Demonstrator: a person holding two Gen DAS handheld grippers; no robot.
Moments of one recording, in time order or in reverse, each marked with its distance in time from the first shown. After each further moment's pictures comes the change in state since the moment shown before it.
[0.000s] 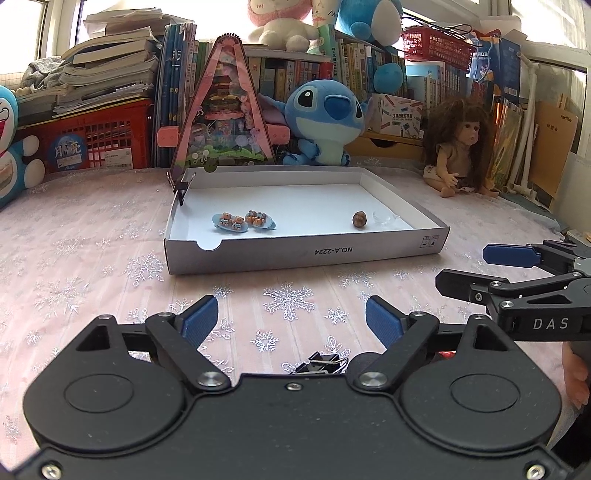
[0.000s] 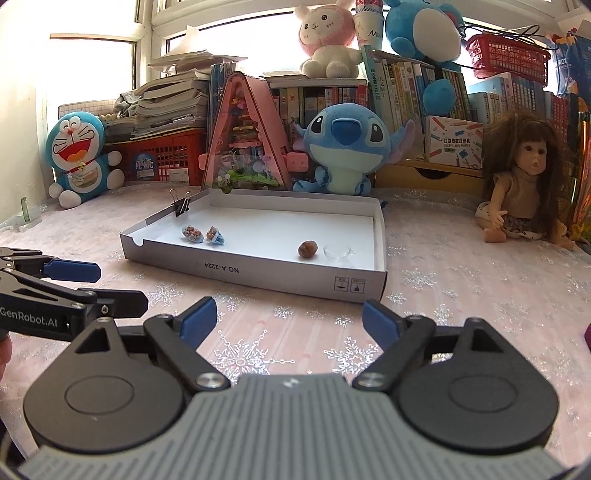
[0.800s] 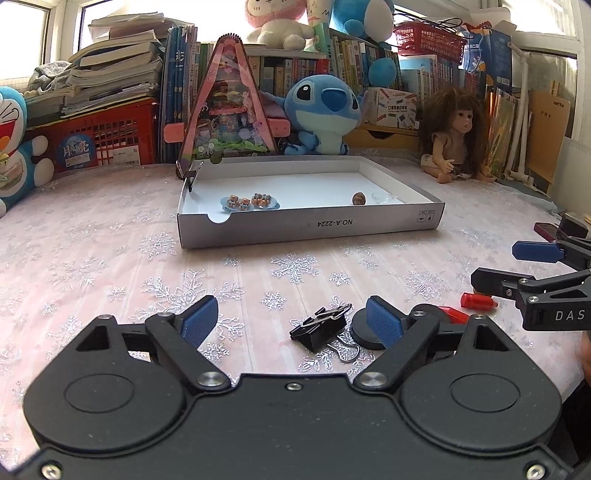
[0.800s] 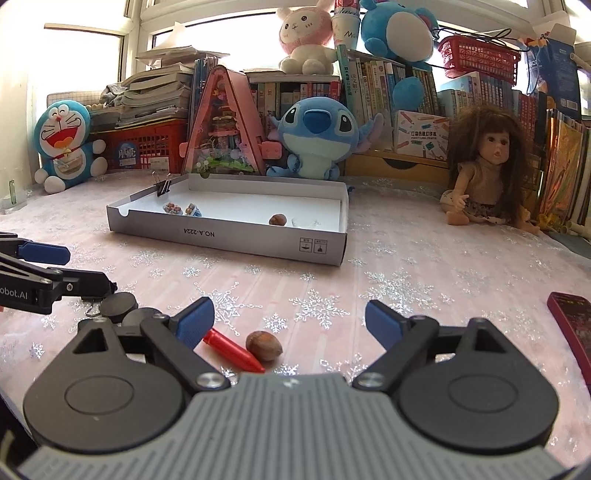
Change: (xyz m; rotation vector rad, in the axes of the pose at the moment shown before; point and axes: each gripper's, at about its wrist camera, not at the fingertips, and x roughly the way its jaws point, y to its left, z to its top) left arm -0.020 0.000 -0.030 0.030 -0.011 0.016; right arm -0.030 -0.004 -0.033 -0.011 -0.006 -0.087
